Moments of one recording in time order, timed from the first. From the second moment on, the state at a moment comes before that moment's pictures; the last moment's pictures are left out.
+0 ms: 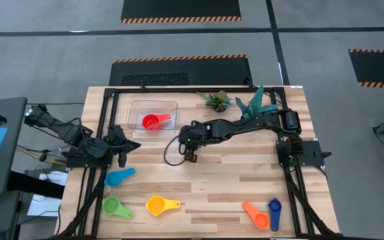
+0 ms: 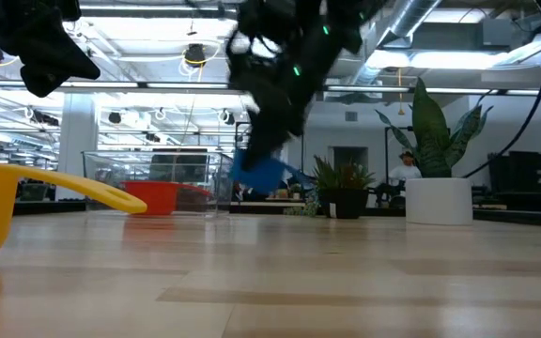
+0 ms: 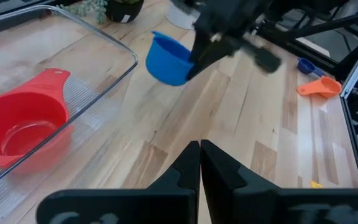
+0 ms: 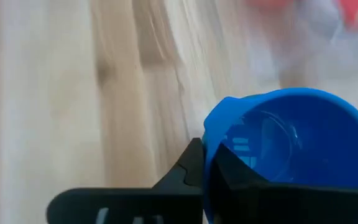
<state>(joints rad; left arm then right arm) -0.48 0.48 0.51 -0.64 -0.59 -0.77 -0.01 2.00 1.51 -0.43 0.12 0.13</state>
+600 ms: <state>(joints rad) -0.48 0.48 0.51 -0.64 -0.59 -0.77 -0.10 2.00 1.97 -0.22 0.04 0.24</state>
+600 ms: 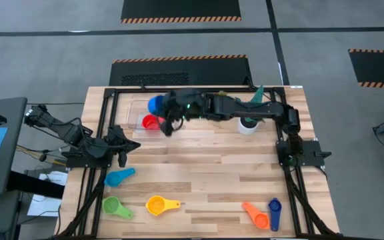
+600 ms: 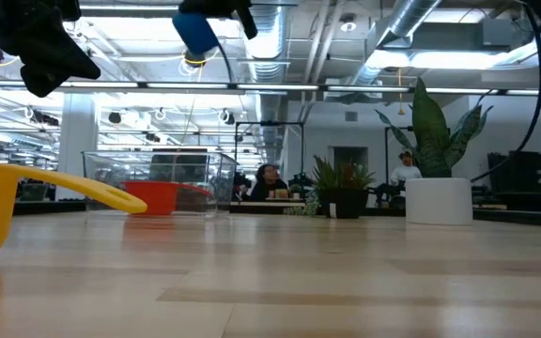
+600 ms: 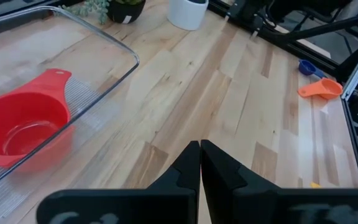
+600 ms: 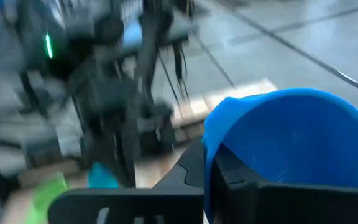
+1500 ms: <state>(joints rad) -0.48 0.48 0.51 -0.65 -0.59 -0.76 -0.20 2.23 2.05 0.09 0.04 0.45</state>
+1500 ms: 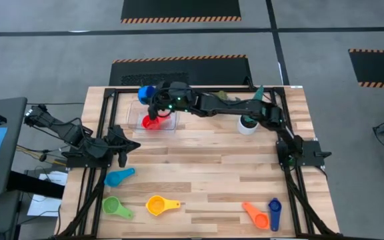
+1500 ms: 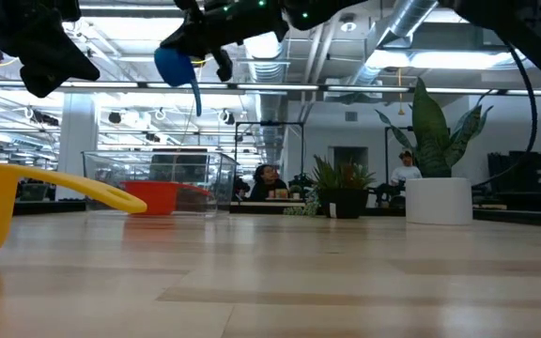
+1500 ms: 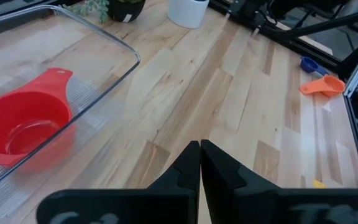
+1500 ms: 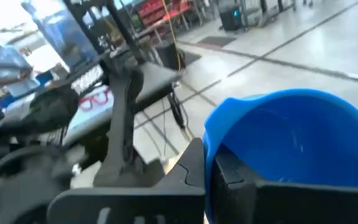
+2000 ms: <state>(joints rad) -0.48 0.48 0.51 -0.67 -0.59 -0.75 -0.17 2.34 2.18 -0.18 0.05 0.54</state>
